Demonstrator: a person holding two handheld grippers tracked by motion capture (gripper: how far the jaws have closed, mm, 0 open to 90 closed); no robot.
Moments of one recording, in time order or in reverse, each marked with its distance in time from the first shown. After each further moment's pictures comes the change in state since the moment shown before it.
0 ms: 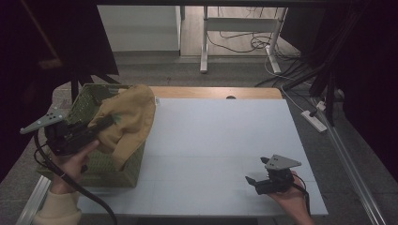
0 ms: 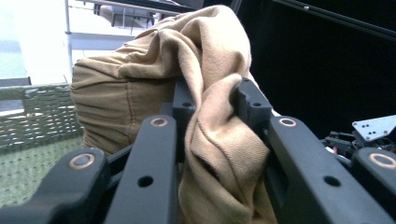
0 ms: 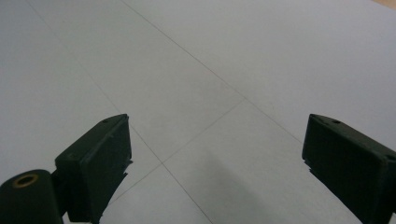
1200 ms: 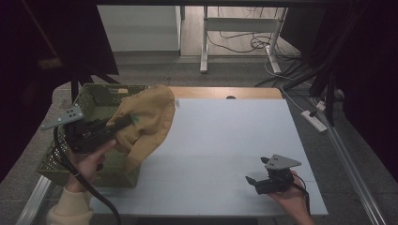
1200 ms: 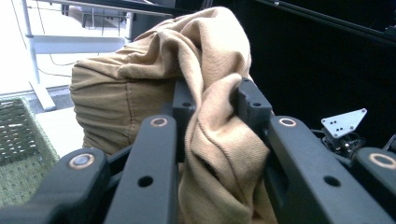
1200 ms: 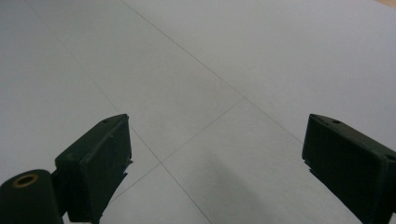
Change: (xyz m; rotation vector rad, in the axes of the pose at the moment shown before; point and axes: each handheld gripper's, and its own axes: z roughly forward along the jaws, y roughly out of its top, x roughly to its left) left arm -0.028 0.007 0.028 0.007 -0.093 0.030; right arm -0.001 0.000 0.001 0.003 -0.001 0.001
